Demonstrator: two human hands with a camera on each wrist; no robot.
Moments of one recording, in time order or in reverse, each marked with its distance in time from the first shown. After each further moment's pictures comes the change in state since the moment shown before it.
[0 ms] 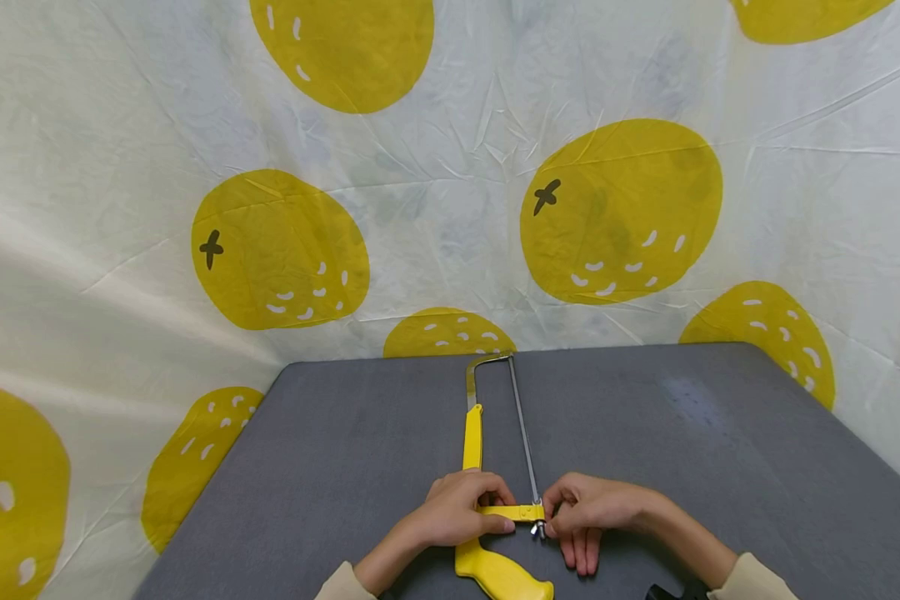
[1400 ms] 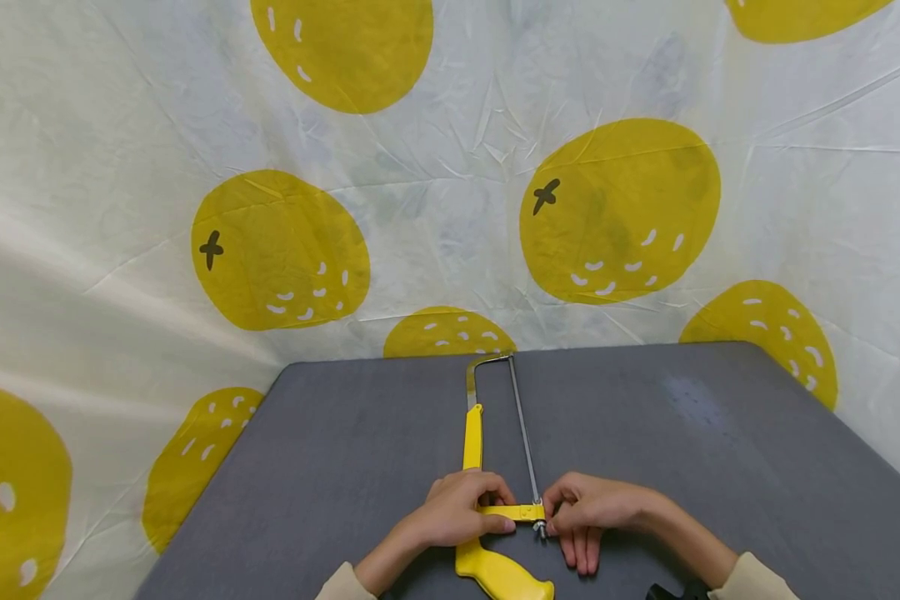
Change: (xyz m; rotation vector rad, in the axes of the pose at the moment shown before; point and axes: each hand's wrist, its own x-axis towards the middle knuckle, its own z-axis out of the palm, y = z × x) left_hand -0.001 0.000 0.000 -0.021 -0.014 -0.023; right_hand 0.001 0.004 -0.002 0.005 -0.013 -0.004
